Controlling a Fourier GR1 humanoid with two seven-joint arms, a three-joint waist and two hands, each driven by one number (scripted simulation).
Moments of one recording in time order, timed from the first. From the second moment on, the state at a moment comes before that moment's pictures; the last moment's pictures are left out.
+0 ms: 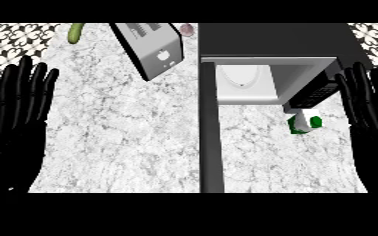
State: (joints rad) left arm -0.01 0.10 0.01 -2.10 0.02 -0.03 -0.01; right arm 0.02 -0.14 -0.01 -2.10 -0.01 0.02 0.01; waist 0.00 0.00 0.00
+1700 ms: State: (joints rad) left arm 0.60 0.05 -0.25 -2.13 0.18 -0.08 -0.34; right arm 0.13 -0.16 -0.28 -1.60 -0.14 0.26 -0.29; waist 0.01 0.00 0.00
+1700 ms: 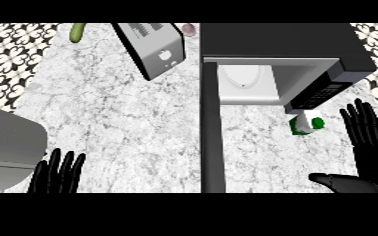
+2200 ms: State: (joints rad) left arm 0.69 0.08 -0.26 -2.12 0.19 -0.12 -0.43; right arm 0.00 -0.16 -0.35 -1.20 -0.04 0.16 -0.53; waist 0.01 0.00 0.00
